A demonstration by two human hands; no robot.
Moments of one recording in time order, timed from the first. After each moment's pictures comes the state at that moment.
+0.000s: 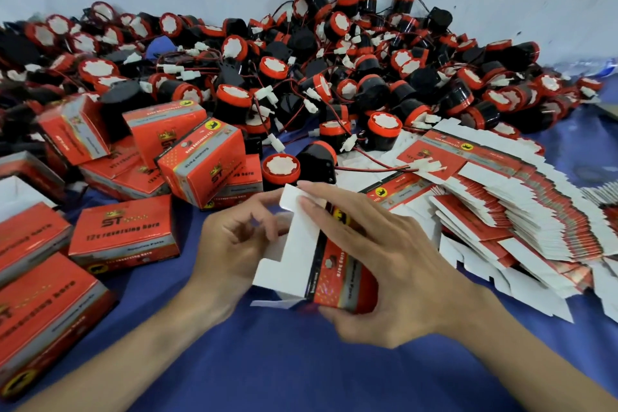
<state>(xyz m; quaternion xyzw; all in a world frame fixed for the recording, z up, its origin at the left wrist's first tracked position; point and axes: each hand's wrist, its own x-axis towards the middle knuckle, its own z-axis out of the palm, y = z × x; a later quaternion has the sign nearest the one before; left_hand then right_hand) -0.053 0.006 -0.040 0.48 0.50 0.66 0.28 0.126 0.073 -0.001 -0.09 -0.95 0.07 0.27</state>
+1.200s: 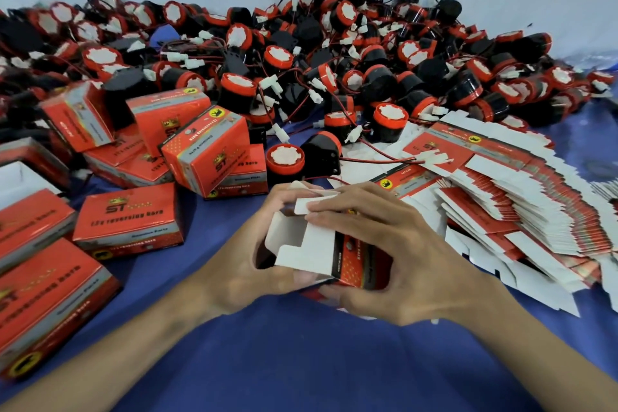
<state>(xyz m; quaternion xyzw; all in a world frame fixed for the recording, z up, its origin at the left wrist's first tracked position) -0.057 -0.001 -0.035 0.61 0.42 0.51 0.45 0.124 0.083 -0.009 -0.07 -0.94 0.15 0.30</state>
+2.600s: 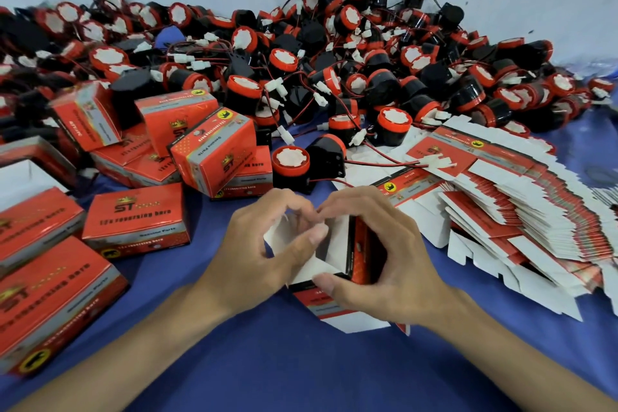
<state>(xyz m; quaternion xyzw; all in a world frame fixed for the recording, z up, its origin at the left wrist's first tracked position) -0.053 -0.001 -0.035 0.64 0.54 0.52 0.14 0.107 0.075 -0.028 -0.12 -0.86 0.27 0.41</state>
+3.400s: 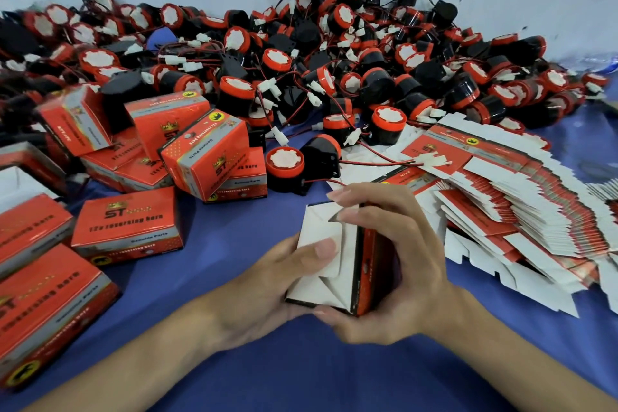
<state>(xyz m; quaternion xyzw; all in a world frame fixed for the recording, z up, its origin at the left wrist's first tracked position) -0.036 -0.006 -0.041 0.39 0.41 0.50 0.66 0.107 0.080 -0.030 0.01 -0.84 0.17 0.52</state>
